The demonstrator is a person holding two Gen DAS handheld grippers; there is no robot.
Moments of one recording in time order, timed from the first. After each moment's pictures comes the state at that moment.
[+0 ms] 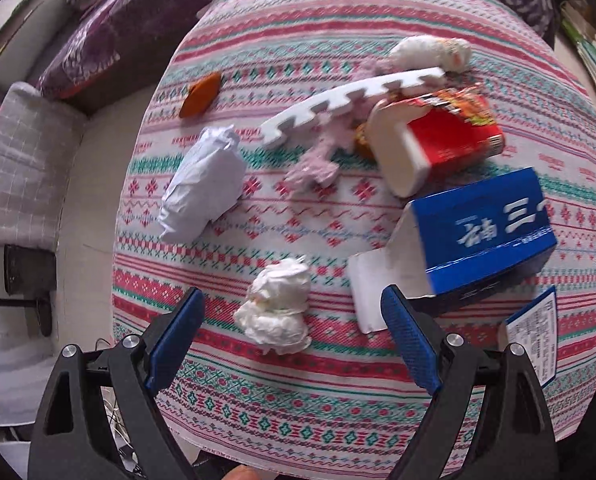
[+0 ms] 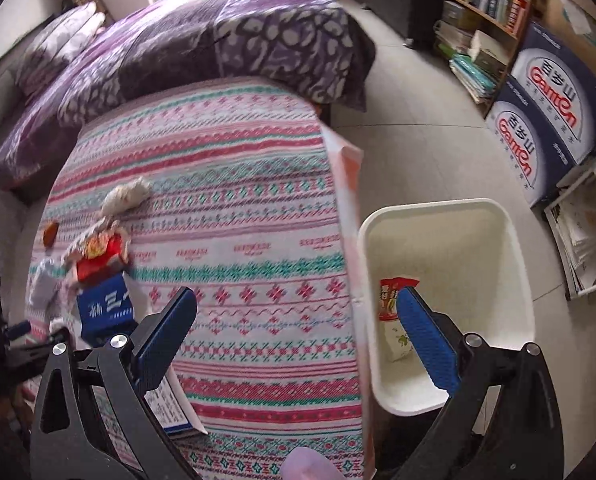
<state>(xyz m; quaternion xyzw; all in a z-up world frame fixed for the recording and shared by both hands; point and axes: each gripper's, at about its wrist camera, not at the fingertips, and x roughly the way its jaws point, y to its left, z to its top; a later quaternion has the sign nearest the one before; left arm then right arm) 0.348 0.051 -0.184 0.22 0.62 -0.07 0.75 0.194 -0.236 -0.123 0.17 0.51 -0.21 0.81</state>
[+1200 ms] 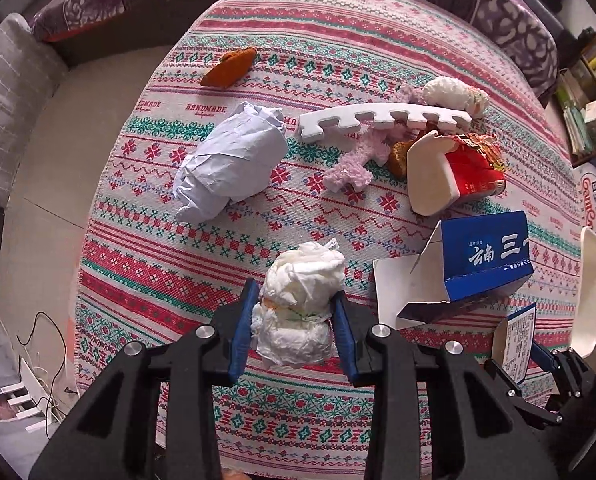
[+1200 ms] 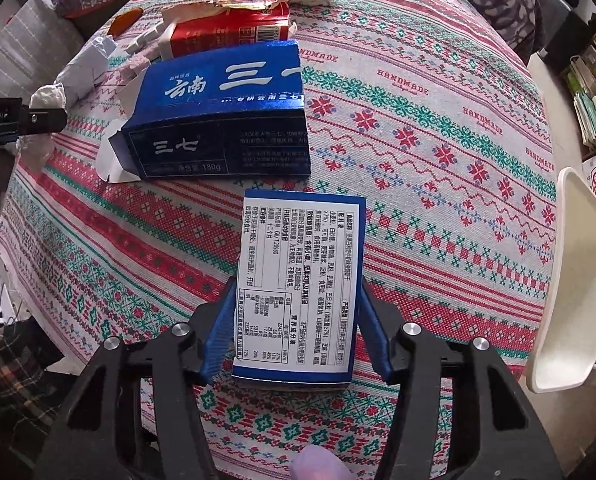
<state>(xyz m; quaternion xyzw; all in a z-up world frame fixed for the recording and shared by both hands) 0.349 0.105 -0.172 0.09 0.63 -0.11 0.76 0.219 -0.076 -0.229 0.07 0.63 -0.05 0.77</state>
